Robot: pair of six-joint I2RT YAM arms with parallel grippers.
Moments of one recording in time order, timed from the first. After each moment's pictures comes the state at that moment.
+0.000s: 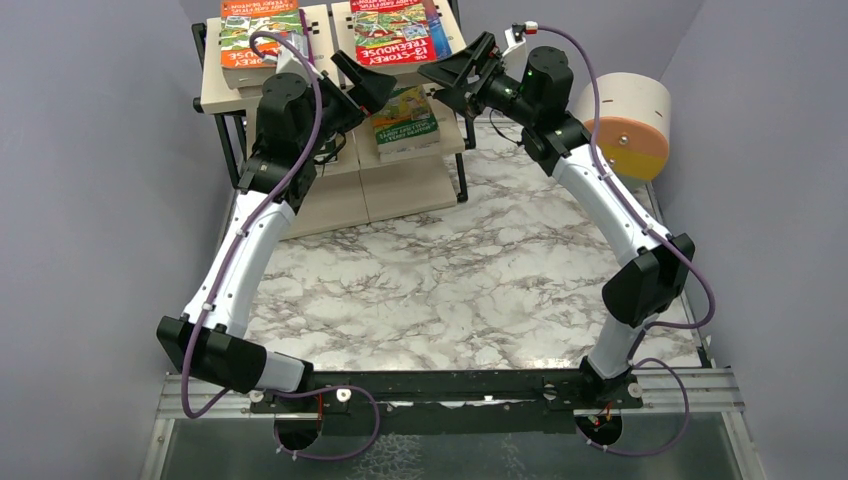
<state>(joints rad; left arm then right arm) -0.29 1.39 1.58 -0.21 0.12 -0.79 0.46 1.79 1.87 -0.01 -0.43 1.08</state>
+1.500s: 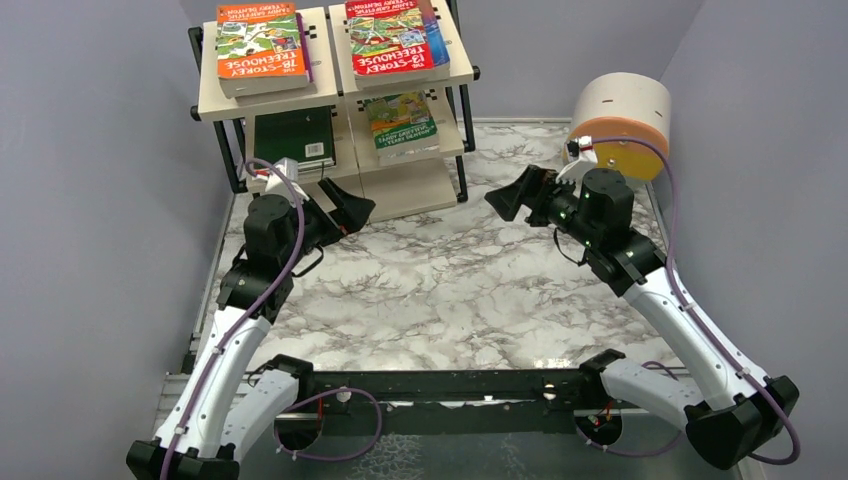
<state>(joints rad) -0.26 0.78 0.89 -0.32 0.17 -0.73 0.46 0.99 0.99 -0.22 -0.14 0.58</state>
